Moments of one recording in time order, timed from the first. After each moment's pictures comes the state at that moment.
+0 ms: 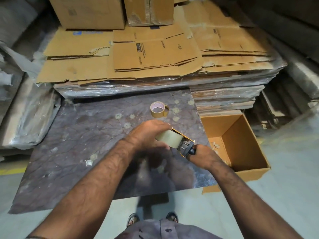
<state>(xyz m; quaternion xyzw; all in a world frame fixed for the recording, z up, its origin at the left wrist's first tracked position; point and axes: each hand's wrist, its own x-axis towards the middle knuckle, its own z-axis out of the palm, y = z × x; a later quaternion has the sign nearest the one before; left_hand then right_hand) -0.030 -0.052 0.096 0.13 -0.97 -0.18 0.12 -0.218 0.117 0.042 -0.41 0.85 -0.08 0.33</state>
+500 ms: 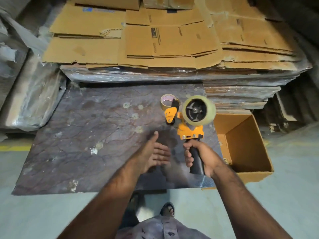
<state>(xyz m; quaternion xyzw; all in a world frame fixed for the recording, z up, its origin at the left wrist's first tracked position) 0.008 -0.014 0.038 0.51 -0.35 -0.78 0.04 -0.169 0.086 0.059 -0.07 0.57 -0.46 0.68</state>
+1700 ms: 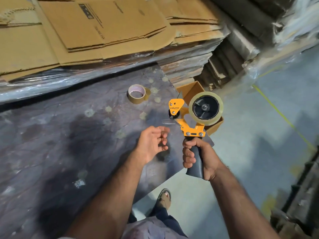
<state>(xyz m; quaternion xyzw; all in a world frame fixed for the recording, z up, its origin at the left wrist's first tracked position) 0.008 -0.081 0.003 0.24 -0.33 -0.91 -0.04 -0.055 0.091 0.089 0.11 0.50 -0.66 0.54</state>
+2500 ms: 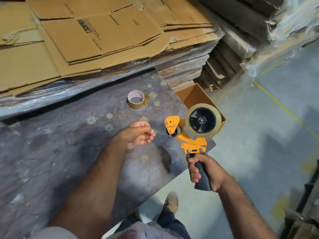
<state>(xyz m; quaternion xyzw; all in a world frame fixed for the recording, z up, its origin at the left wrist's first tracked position) 0.009 -0.148 0.029 0.27 -0.49 -0.82 -0.10 -0.043 0.133 0.075 0.04 0.57 -0.62 0.54</state>
